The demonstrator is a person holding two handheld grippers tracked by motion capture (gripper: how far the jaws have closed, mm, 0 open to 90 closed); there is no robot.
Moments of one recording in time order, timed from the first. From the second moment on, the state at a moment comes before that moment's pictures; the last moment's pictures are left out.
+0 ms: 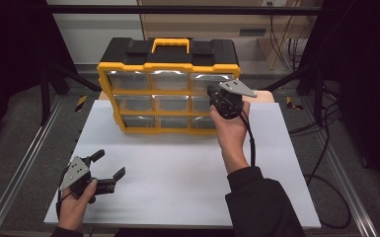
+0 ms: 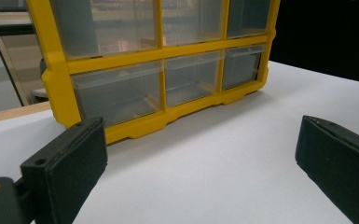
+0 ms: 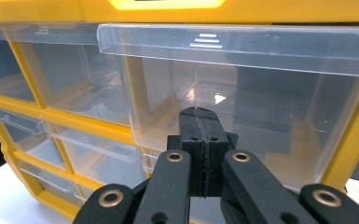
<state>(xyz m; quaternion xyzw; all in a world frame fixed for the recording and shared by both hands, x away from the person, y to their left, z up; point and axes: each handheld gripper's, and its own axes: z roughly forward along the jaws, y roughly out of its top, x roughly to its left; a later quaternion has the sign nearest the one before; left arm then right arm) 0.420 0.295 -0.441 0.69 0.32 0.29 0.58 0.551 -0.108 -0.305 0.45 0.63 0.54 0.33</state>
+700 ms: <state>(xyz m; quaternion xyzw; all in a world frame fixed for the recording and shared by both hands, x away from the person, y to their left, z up) 0.419 0.295 -0.441 0.69 0.32 0.29 0.58 0.559 -0.105 -0.304 0.45 0.63 0.52 0.35</state>
